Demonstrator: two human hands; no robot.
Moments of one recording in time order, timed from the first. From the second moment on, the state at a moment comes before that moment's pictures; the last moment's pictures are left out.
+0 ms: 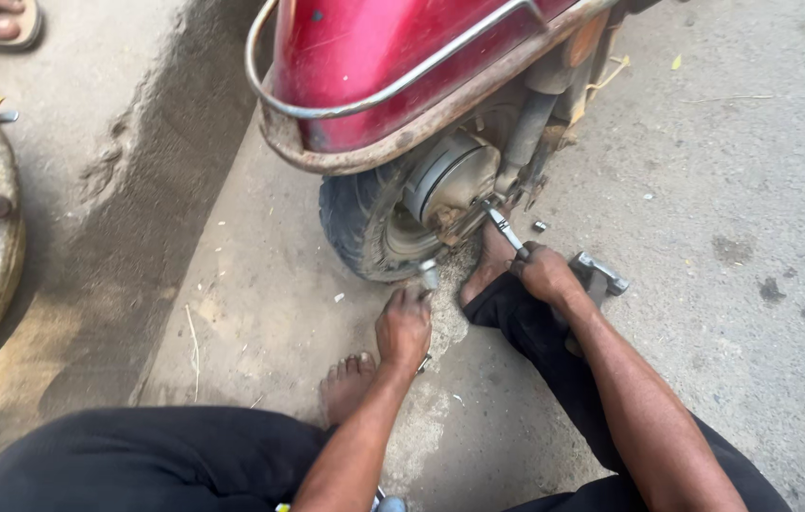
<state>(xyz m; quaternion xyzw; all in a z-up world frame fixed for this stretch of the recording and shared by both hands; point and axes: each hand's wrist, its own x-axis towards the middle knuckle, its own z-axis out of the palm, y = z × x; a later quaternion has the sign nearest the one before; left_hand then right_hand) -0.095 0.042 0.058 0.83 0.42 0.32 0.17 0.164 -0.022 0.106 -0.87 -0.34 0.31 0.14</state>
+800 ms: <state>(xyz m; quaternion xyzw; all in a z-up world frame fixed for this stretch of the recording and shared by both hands) -0.071 0.018 0.002 0.82 0.52 0.19 0.14 0.157 -0.027 0.110 -0.88 -0.32 0.33 0.13</state>
